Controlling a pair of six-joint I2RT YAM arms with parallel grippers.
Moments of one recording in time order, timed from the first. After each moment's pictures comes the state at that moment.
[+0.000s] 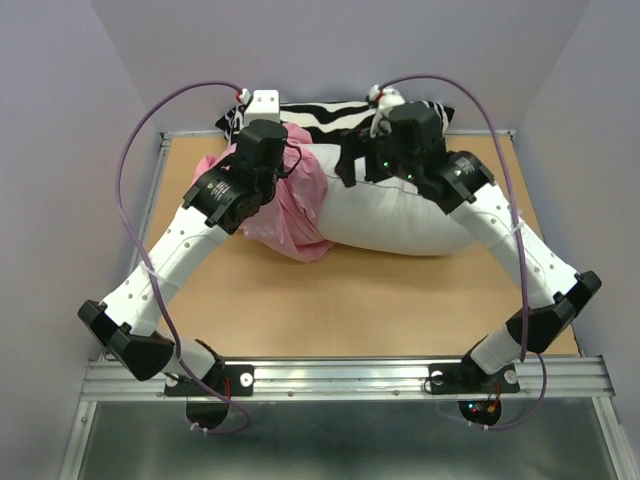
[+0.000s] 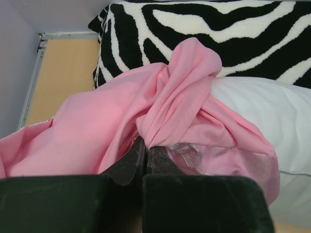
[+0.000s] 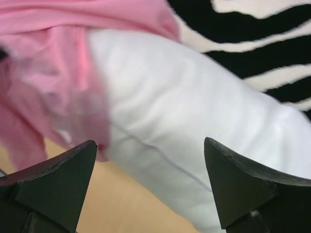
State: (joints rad) left arm -0.67 1.39 1.65 -0.70 -0.66 -0.27; right arm 0.58 1.58 1.86 -0.73 0.10 0.24
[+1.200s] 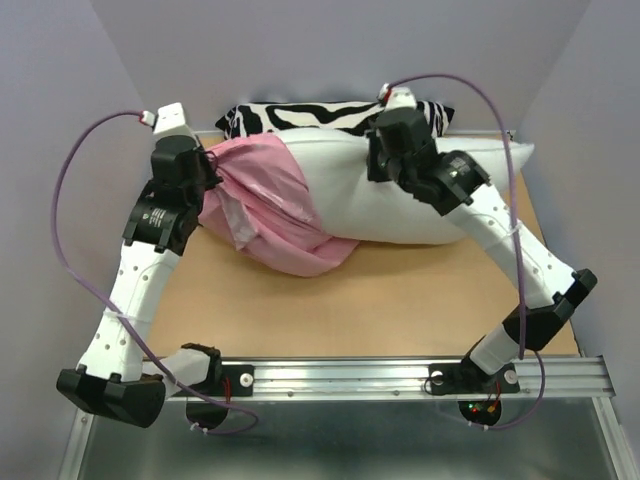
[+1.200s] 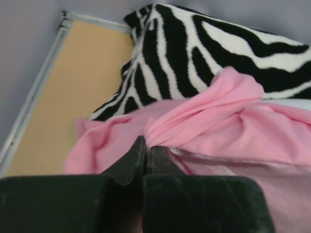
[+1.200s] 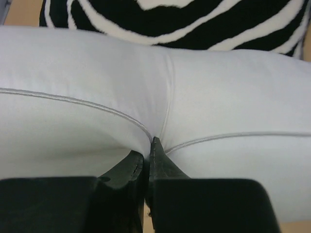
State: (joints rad) left arm -0.31 1.15 1.40 -0.59 -0.38 -0.33; right arm 0.75 1.58 1.83 -0.78 0.43 0.34
